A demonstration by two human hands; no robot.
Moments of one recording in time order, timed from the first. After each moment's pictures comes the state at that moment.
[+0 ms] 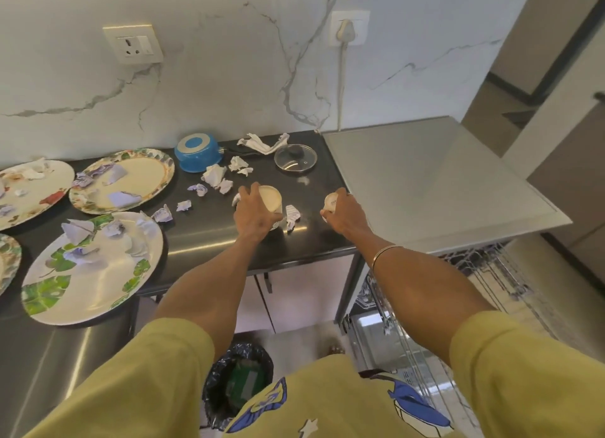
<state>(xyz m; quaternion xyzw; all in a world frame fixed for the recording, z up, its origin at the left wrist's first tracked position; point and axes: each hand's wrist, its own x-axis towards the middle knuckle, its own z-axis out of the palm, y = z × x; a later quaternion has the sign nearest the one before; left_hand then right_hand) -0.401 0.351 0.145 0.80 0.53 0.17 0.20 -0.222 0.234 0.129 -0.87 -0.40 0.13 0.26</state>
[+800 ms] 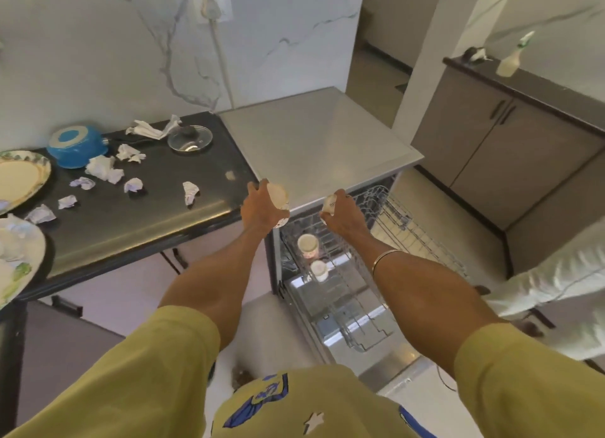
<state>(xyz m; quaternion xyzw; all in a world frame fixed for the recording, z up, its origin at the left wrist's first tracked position) -0.283 0.116 0.136 0.87 0.39 0.11 0.27 -0.160 -0.044 0.123 -0.92 -0.27 0.12 0.25</state>
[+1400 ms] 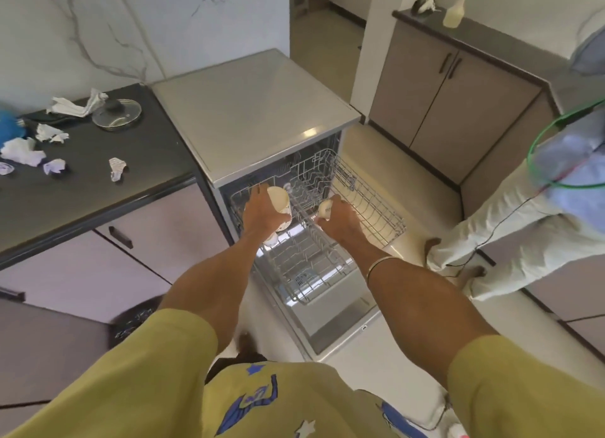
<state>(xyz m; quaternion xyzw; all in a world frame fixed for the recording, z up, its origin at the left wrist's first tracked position) -0.246 -0.075 0.104 0.88 0.35 0.06 0.31 -0.152 -0.241 0.093 -0.93 -0.20 0.14 0.26</state>
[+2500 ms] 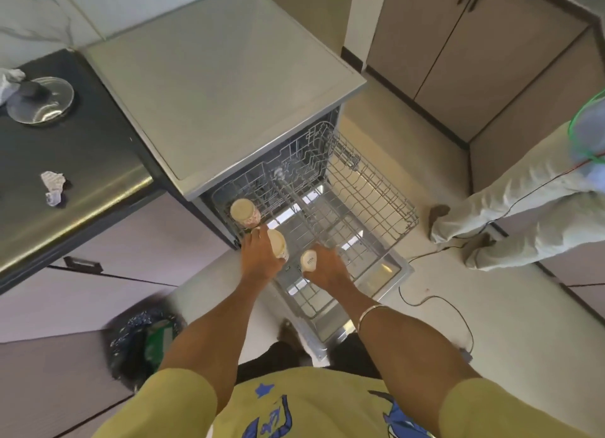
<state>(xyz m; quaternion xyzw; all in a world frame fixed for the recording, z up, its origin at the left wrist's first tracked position) -0.216 -0.041 -0.050 0.93 0.31 -0.08 0.21 -0.151 -0.211 -0.029 -0.91 -0.17 0.31 0.22</state>
